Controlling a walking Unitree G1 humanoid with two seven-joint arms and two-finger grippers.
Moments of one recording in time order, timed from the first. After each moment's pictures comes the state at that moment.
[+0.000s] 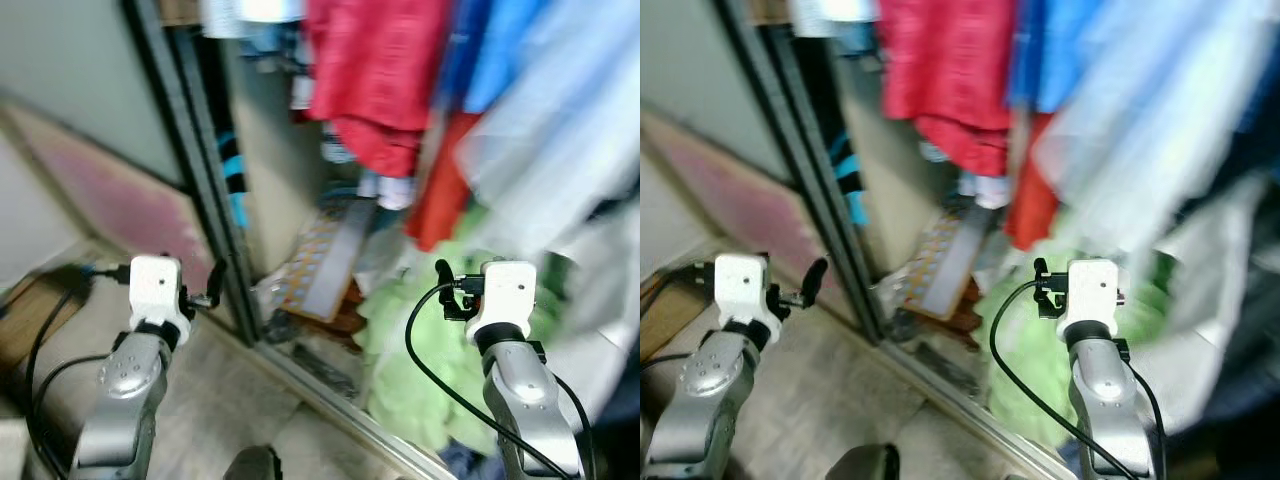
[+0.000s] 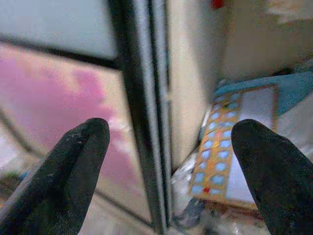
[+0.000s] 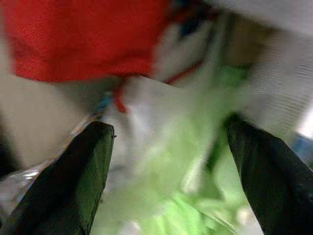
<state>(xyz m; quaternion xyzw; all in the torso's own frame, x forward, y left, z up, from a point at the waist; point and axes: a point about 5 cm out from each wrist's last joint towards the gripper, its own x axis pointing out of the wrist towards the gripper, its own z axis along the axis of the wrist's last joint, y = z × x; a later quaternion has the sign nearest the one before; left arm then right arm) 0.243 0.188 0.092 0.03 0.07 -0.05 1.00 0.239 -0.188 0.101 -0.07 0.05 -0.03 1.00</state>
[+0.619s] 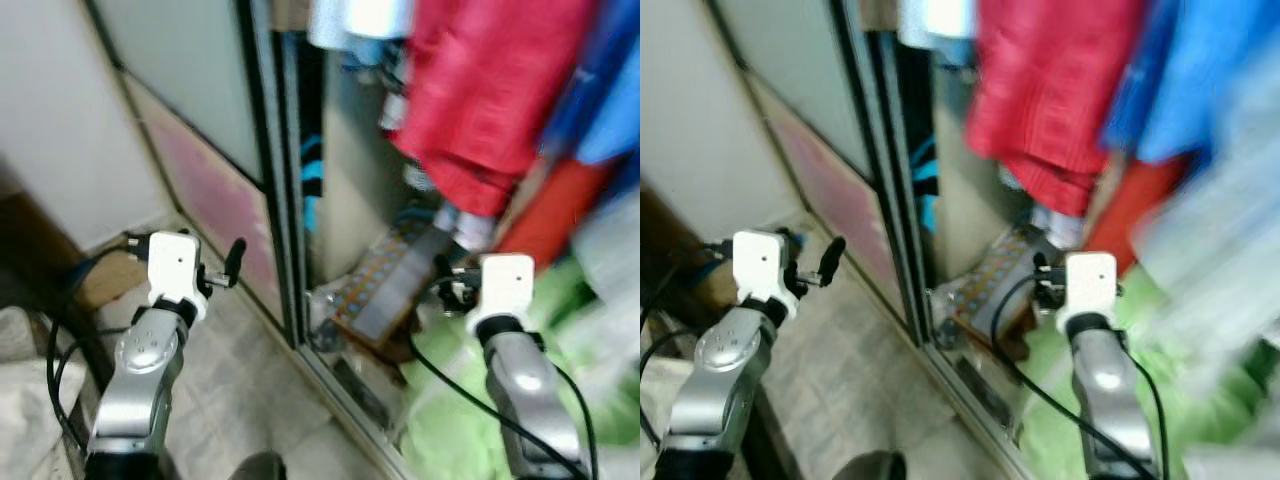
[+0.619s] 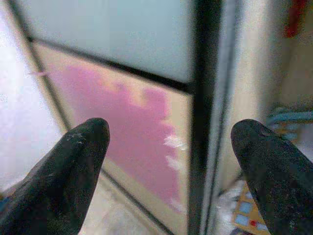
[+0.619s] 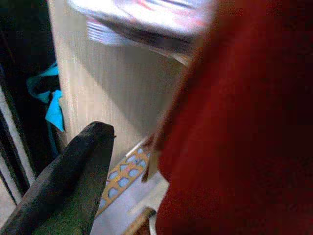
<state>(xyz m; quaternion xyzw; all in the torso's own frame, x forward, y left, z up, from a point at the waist) 0.267 0.177 0.113 0.05 0.03 -0.07 1.00 0.252 -0.187 0.104 -0.07 0.04 -0.02 1.00</state>
